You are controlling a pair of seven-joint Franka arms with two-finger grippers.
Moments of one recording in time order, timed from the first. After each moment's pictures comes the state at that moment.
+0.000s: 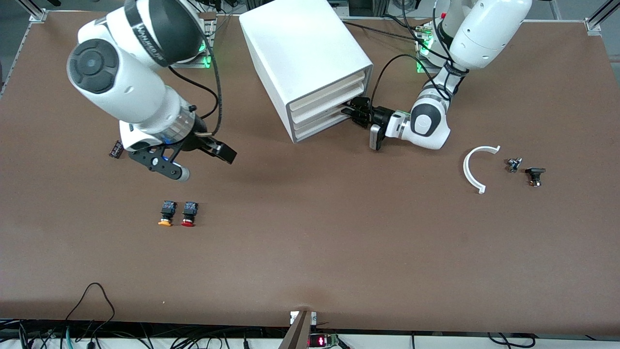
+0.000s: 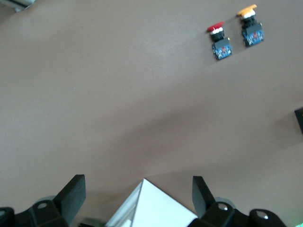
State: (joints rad) left arm -0.22 0.57 -0.18 -2.30 -1.42 1.81 1.34; right arm 0.47 0.40 -0.04 -1.27 0.14 1.68 0.94
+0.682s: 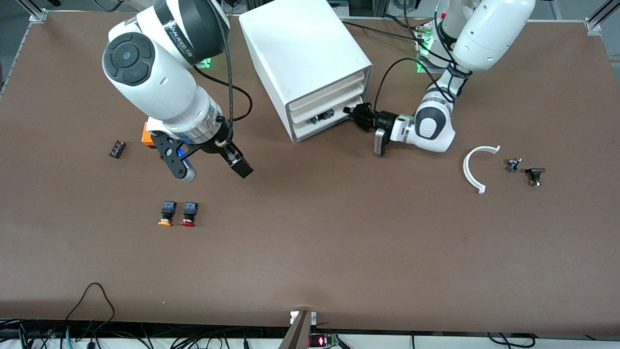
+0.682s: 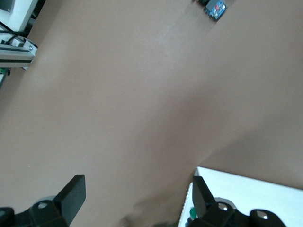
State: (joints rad) left arm -0.21 0.58 -0.13 -2.25 -1.42 1.81 1.35; right arm 0.53 0.47 -0.04 -1.17 0.16 1.75 1.42
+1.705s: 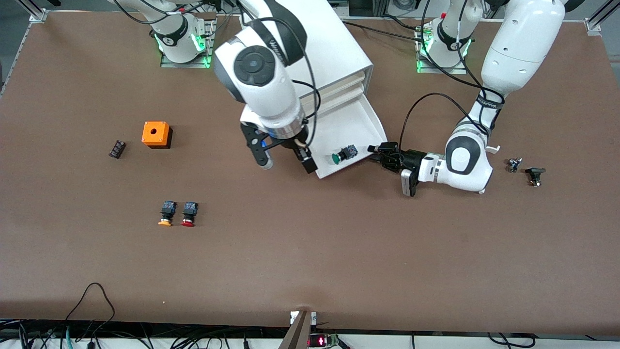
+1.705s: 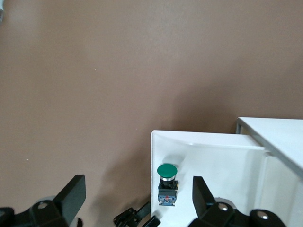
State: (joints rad) left arm -0.10 0.66 -0.07 -1.92 -1.14 1.81 1.15; right arm 0.75 0.64 -0.04 -1.17 0.11 1.96 1.78
